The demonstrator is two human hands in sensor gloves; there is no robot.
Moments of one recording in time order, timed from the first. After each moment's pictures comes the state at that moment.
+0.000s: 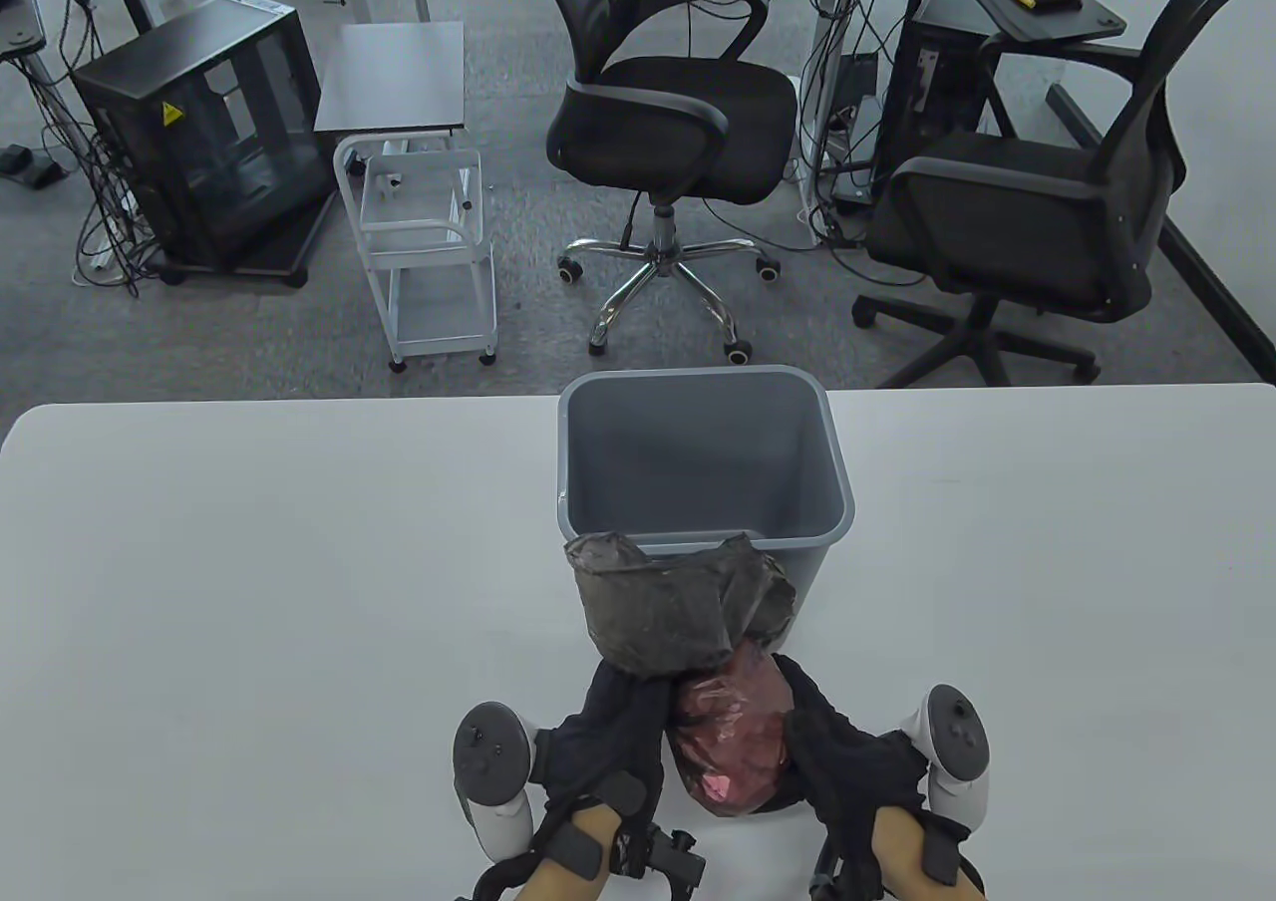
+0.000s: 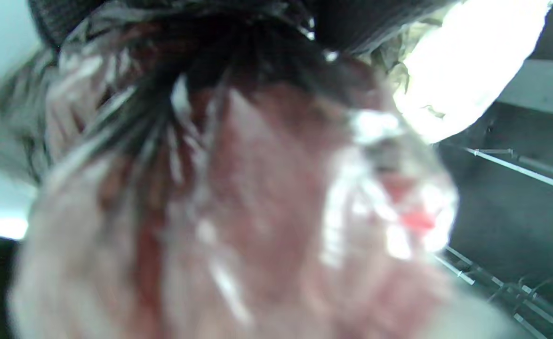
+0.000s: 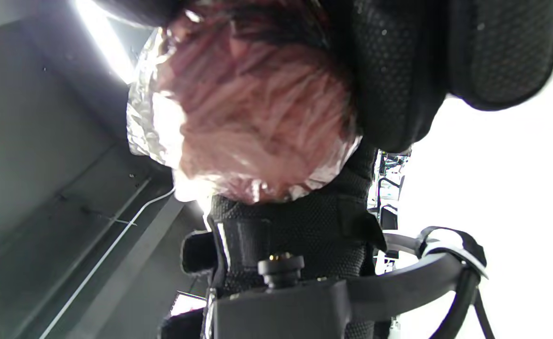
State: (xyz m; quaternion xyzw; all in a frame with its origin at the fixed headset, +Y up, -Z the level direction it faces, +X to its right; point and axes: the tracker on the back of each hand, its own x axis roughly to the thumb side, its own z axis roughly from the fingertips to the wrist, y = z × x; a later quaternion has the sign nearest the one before) left_hand -0.094 -0.701 -0.257 0.05 -0.14 0.70 0.70; right_hand 0.166 -0.730 -0.257 0.25 0.12 0.65 0.71
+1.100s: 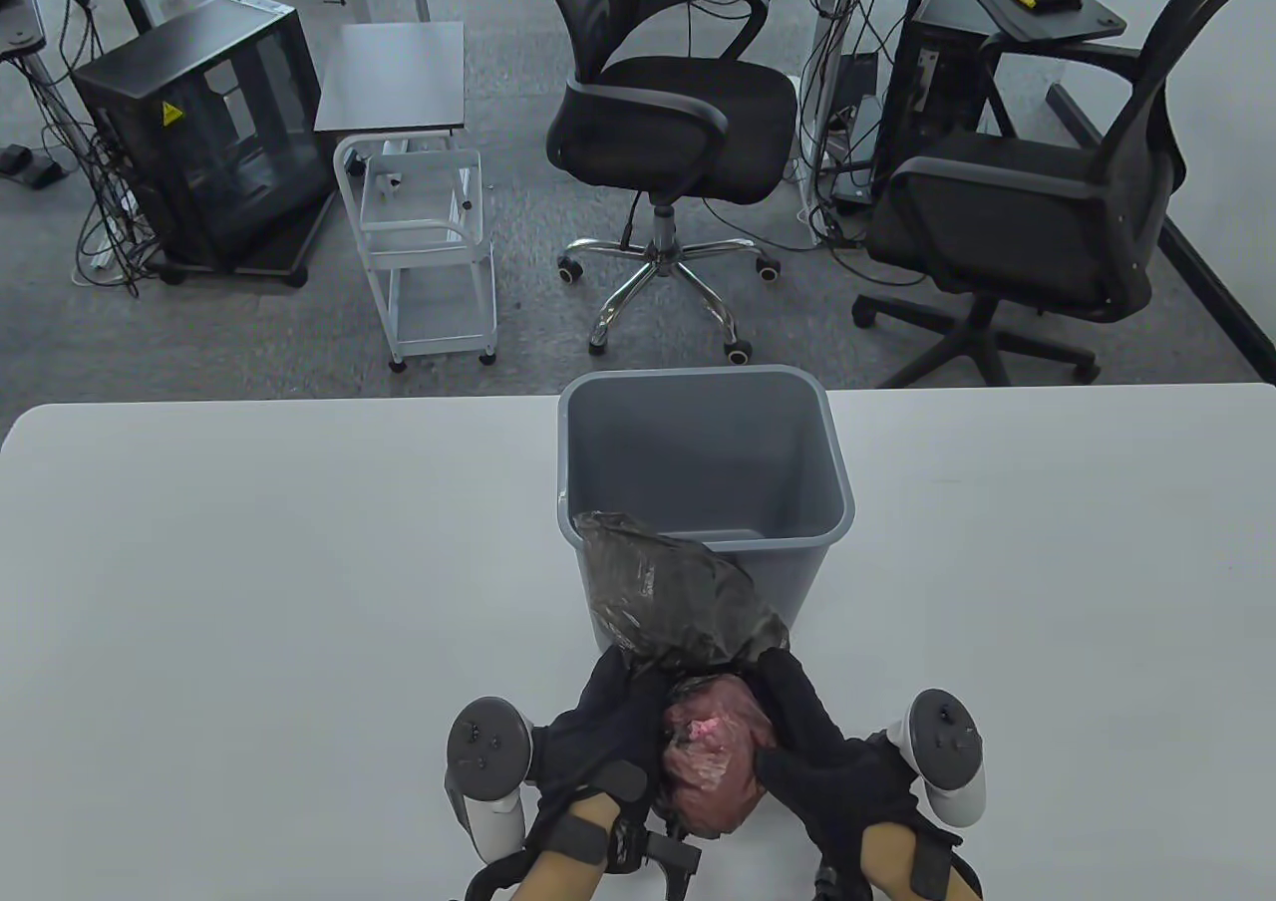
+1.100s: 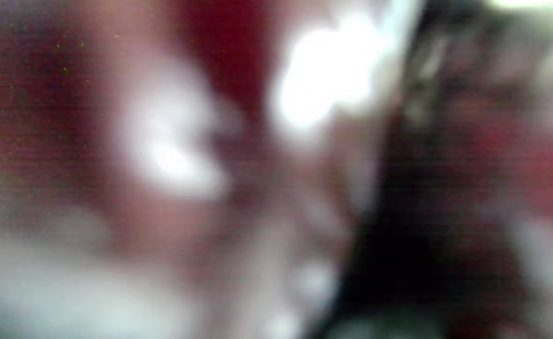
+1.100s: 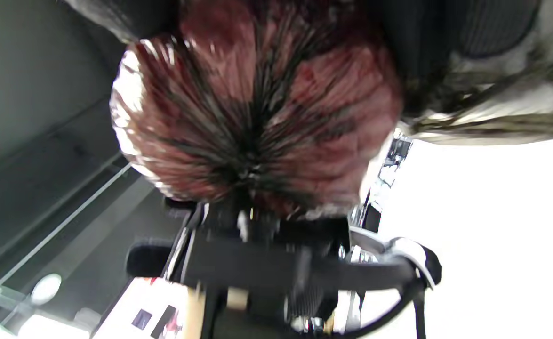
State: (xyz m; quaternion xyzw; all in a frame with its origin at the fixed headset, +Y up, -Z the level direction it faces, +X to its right) left_hand -0.095 -0.701 -0.260 0.00 -0.11 0.68 0.72; right_hand 0.162 -0.721 -0.254 0.28 0.10 0.69 0.66
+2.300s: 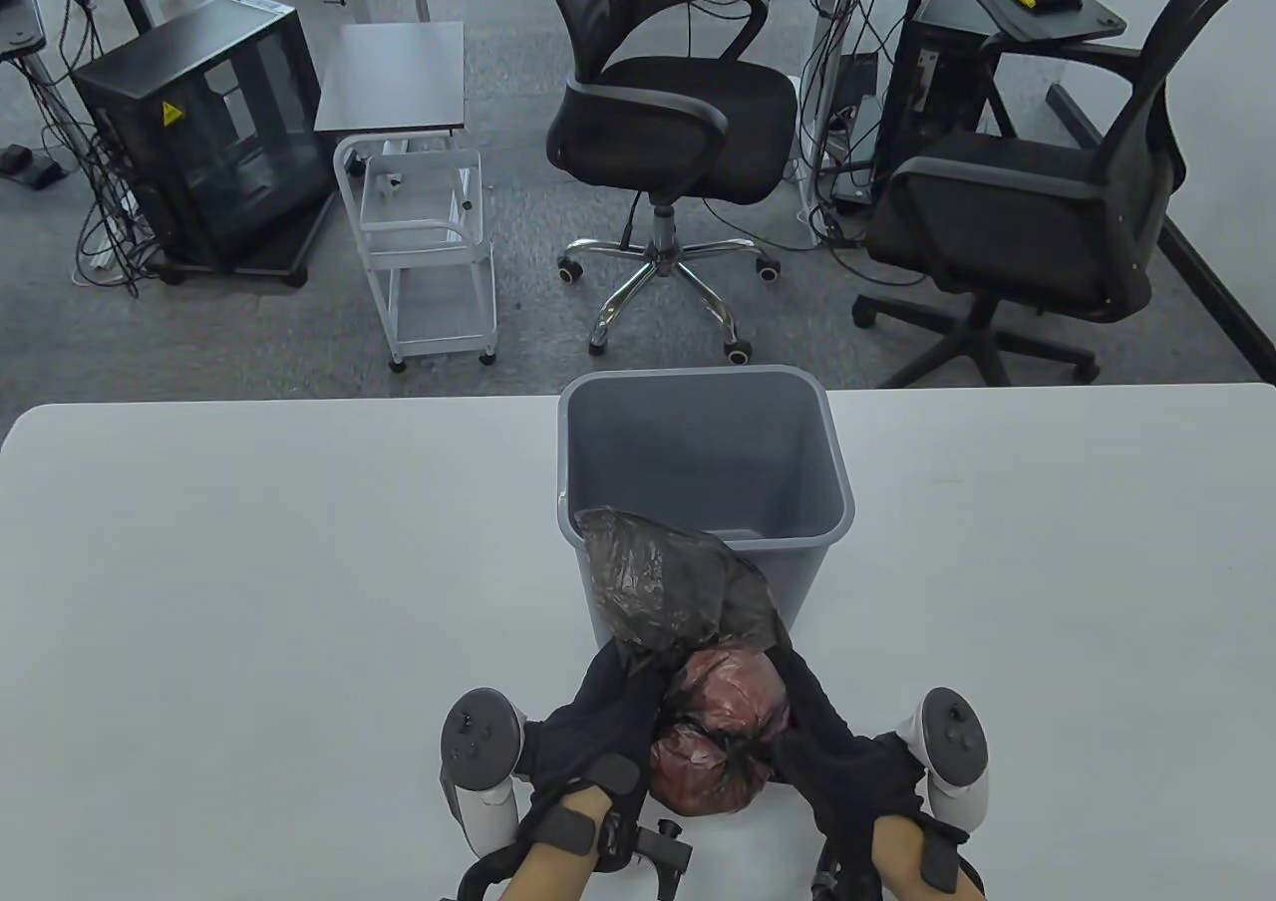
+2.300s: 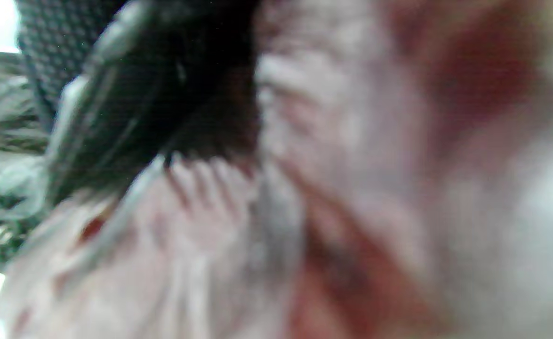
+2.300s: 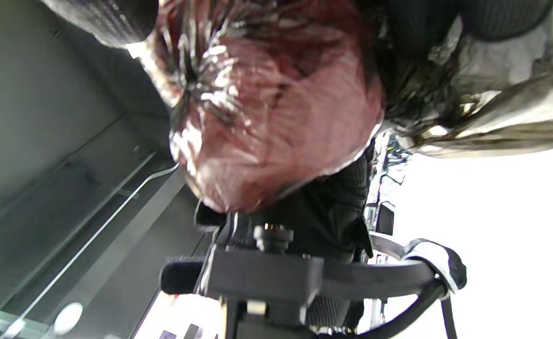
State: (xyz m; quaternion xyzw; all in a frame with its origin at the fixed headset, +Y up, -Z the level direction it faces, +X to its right) left_hand -0.103 -0.705 -0.262 0.00 -0.08 0.71 0.70; right_hand 0.161 -0.720 -0.254 0.30 0.11 0.67 0.67
